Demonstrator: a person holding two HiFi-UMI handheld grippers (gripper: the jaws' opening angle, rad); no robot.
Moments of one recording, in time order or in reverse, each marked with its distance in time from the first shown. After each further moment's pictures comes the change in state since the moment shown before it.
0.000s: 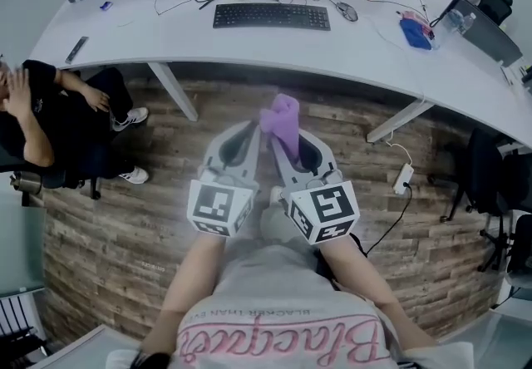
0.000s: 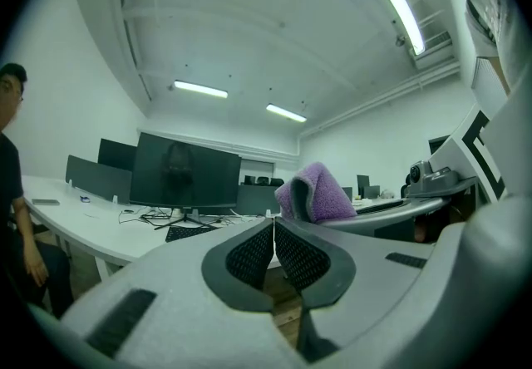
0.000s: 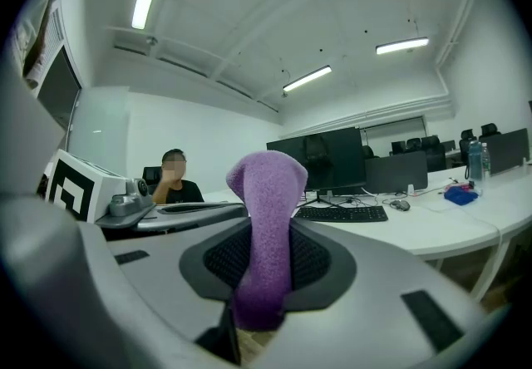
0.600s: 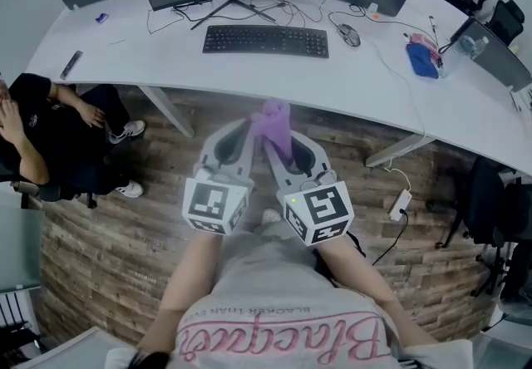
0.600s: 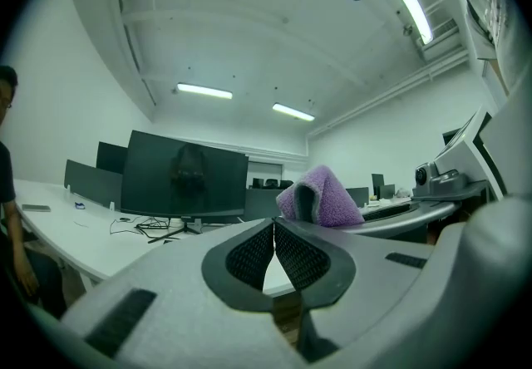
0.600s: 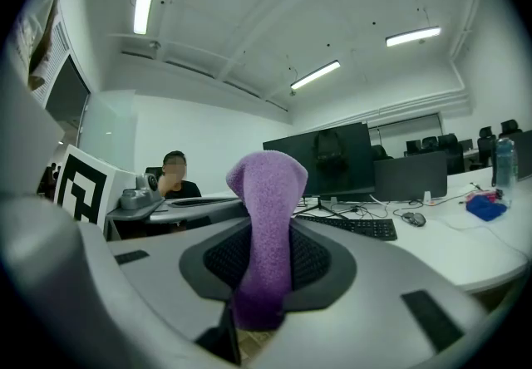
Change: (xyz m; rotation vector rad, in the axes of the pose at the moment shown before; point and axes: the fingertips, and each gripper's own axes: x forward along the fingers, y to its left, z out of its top) left arm 0.131 0.038 0.012 0.010 -0.010 0.062; right arm 0.085 -0.097 0.026 -0.023 0.003 0.093
